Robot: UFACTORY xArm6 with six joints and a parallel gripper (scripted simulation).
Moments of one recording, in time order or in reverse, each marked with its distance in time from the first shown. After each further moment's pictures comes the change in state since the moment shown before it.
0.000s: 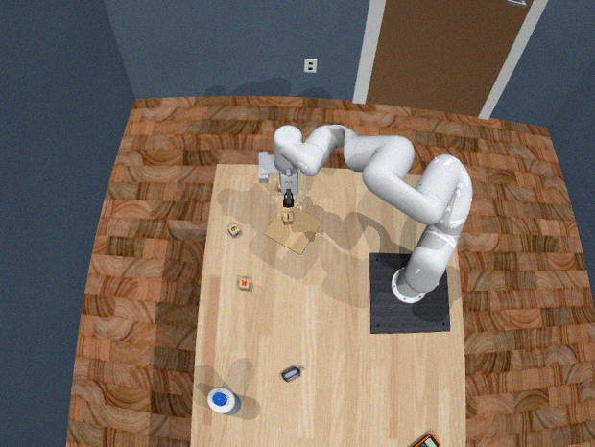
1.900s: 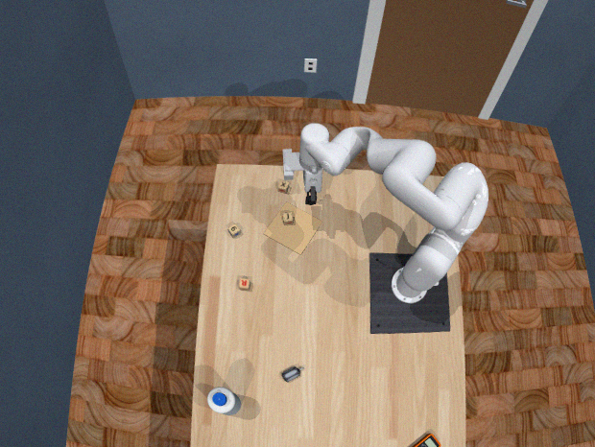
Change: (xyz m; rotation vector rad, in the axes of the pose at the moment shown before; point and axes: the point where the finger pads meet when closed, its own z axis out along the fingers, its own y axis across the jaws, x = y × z) arm -0.067 0.007 0.001 -0.004 0.013 -0.004
